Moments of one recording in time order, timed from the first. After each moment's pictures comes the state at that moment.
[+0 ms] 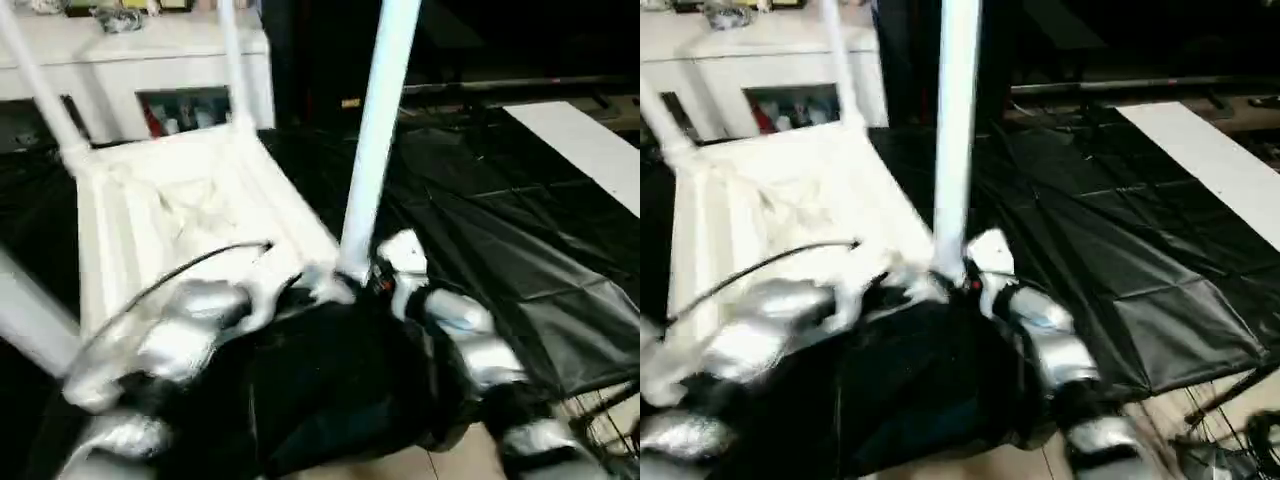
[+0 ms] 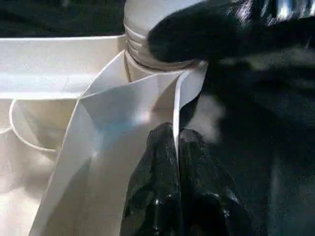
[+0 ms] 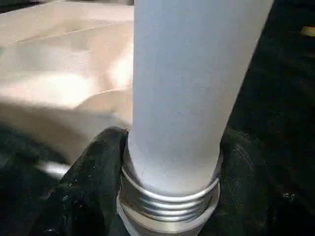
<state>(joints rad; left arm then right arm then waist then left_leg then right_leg) -0.51 0.19 -0.21 0.44 0.09 0.33 -0.75 -0.49 -0.08 0.12 0.68 0.05 -0.09 0.43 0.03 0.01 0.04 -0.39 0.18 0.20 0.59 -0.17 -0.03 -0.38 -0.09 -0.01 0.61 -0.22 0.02</state>
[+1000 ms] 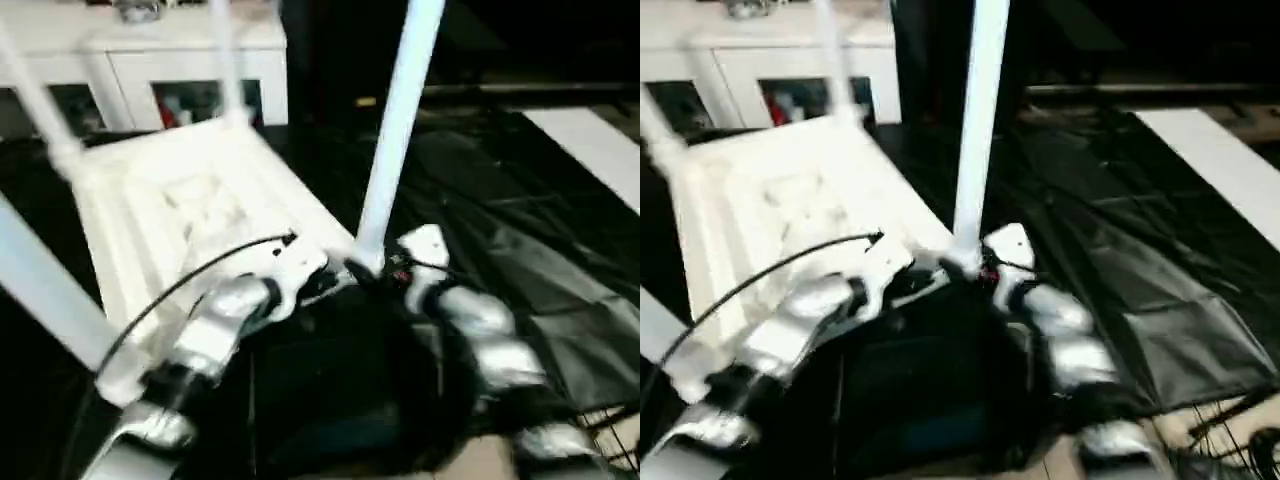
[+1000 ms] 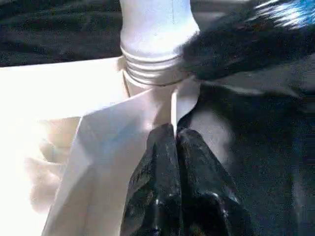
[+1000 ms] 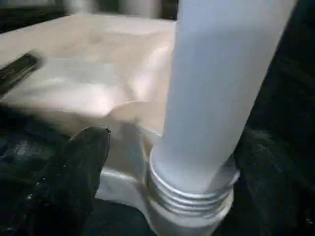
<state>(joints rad) -0.47 0.23 -0.26 0.44 0.08 0.15 -0.80 -0.41 -0.25 0.12 0.51 0.14 -0.09 0.74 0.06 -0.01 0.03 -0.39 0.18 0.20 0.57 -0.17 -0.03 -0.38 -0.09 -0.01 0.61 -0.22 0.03</state>
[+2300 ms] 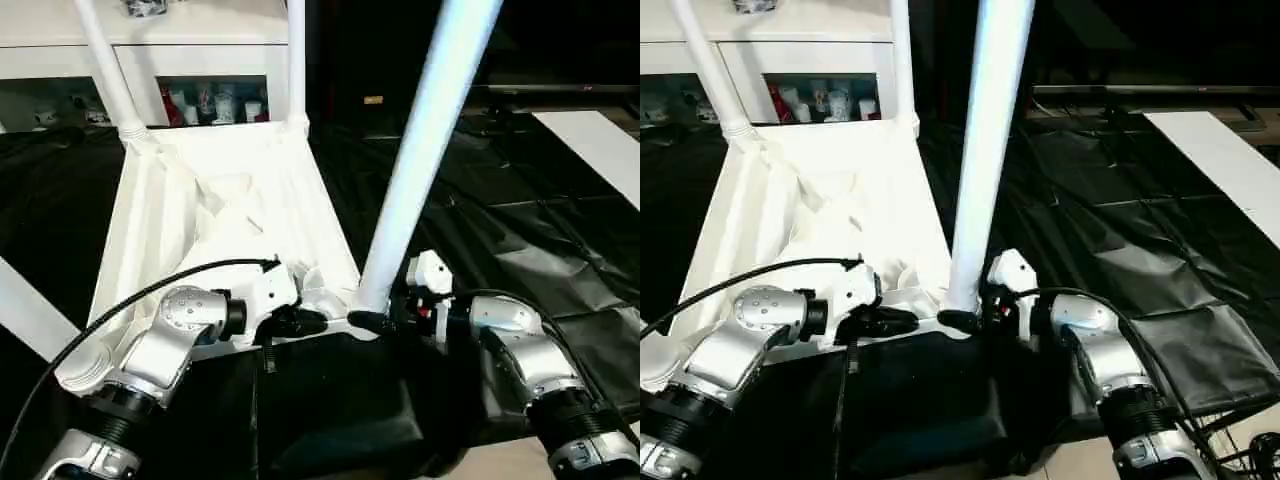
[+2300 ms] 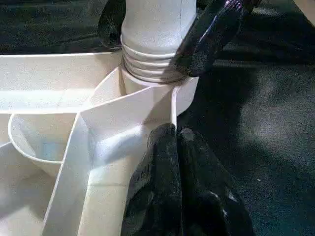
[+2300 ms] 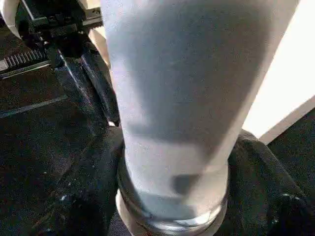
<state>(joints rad) -0.38 0.40 -0.30 0.28 -0.02 0.14 -1.11 -0.40 -0.34 0.19 0.50 0.19 -0.05 1.08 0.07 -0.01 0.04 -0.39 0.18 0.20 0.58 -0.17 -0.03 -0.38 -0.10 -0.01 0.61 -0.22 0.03</state>
